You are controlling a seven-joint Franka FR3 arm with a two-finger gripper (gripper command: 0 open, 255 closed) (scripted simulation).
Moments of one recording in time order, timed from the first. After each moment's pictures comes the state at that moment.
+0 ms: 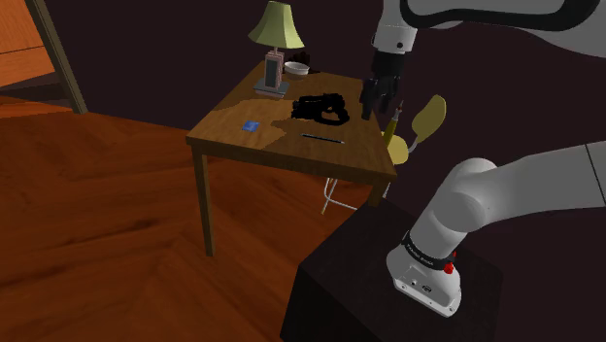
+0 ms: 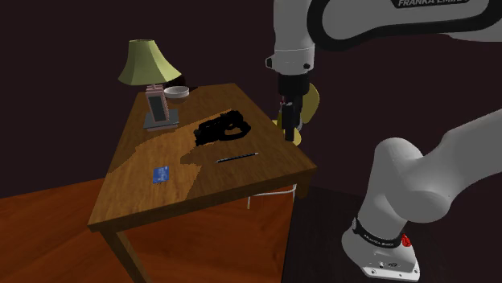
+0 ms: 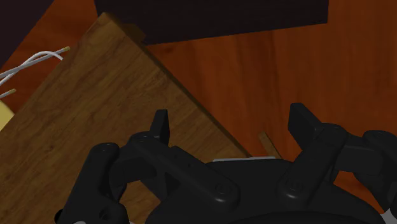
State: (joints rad) arm -0.02 -0.77 -0.03 -2.42 -0.02 1.54 0.03
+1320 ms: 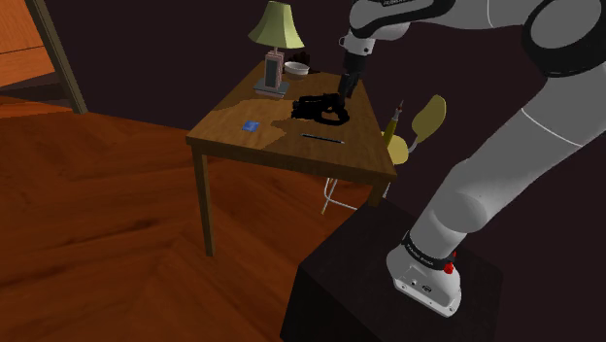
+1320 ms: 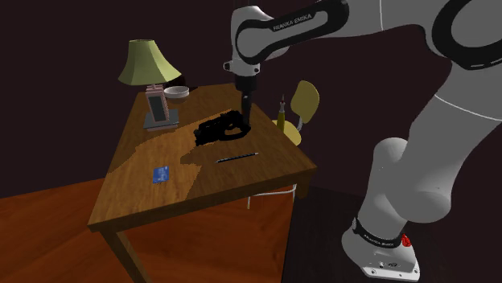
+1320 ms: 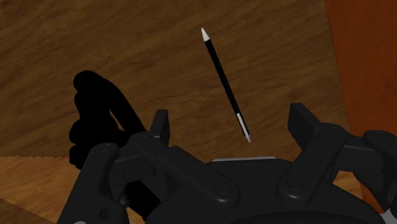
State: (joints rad) arm 0.01 -0.21 -0.32 -2.09 -0.06 1.89 -0.55
